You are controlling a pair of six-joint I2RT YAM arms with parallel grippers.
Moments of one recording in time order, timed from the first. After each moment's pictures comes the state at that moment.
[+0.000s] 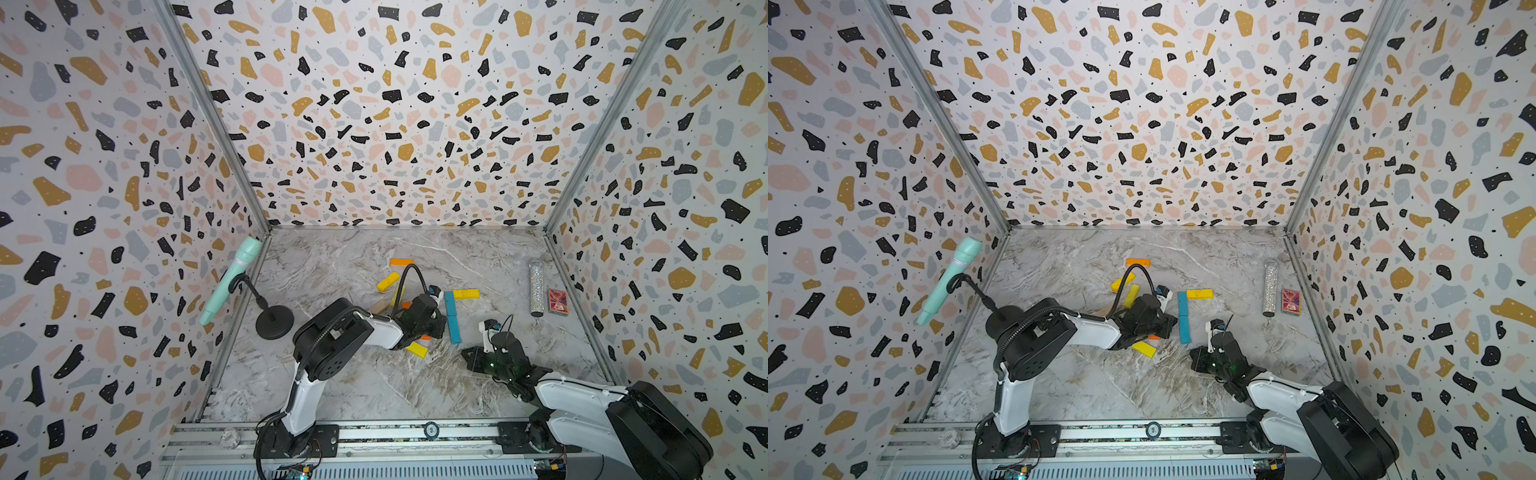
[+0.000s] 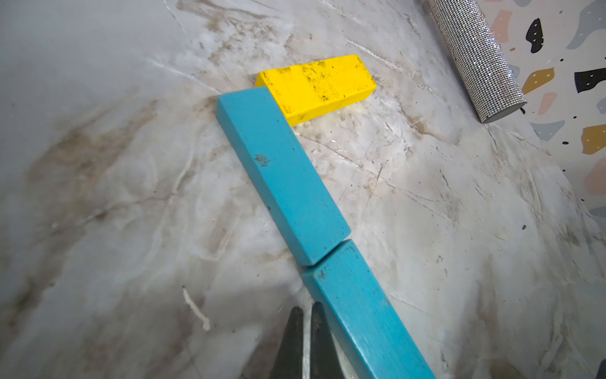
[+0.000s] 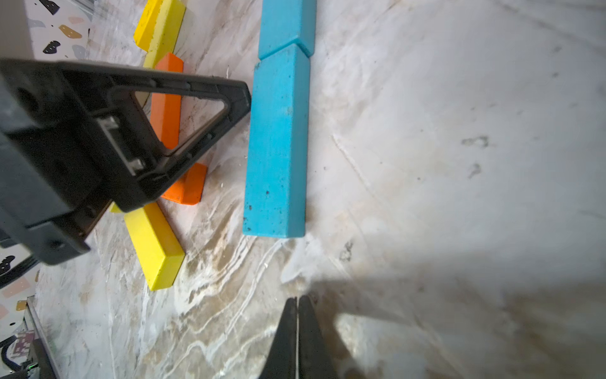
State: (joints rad) left arm -0.86 2.04 1.03 0.36 0.09 -0.50; right arm 0.56 1.13 0.12 0.30 -0.17 0.70
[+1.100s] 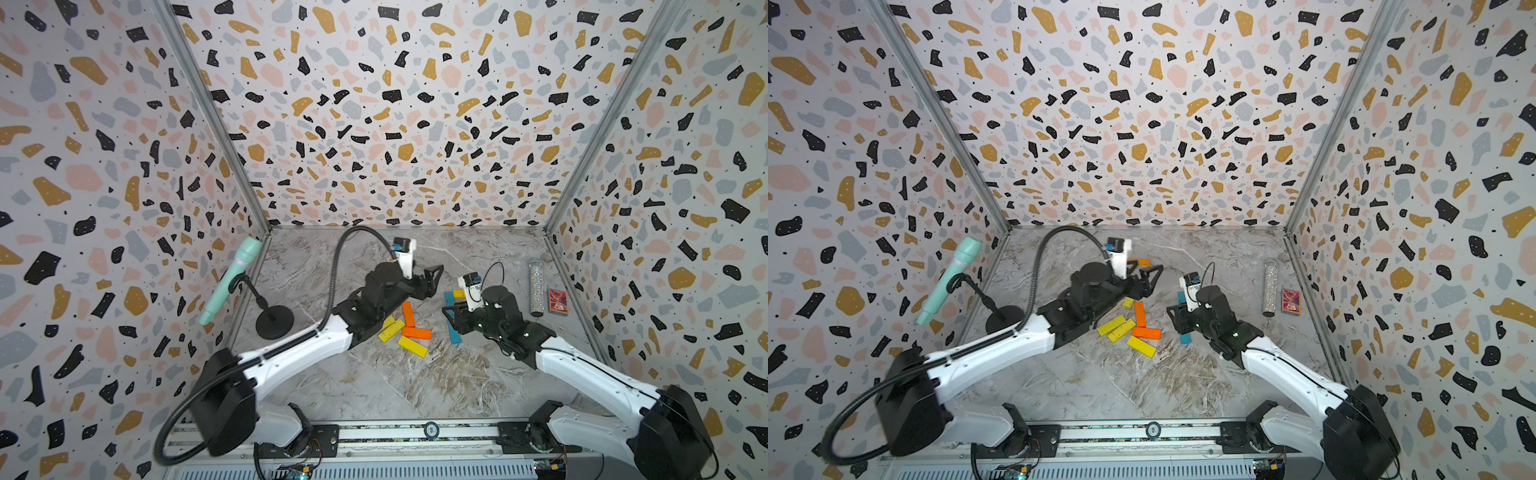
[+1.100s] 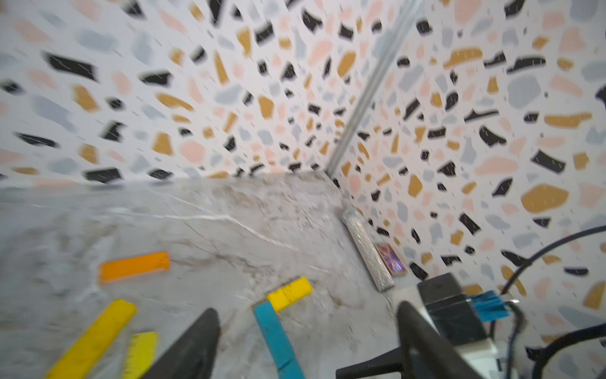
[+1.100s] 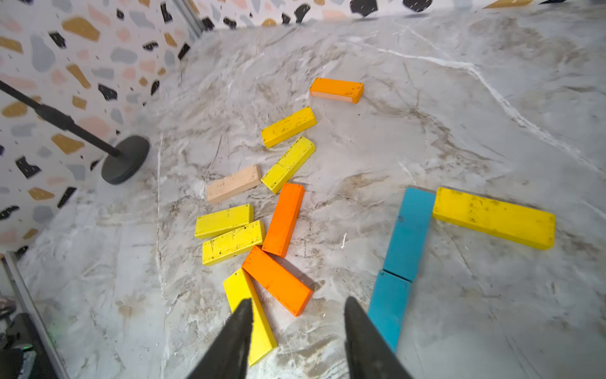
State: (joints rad) left arm -0.79 1.31 0.98 0.18 -0.18 -0.40; right arm 0.65 1.18 0.72 -0.12 -0.11 0.29
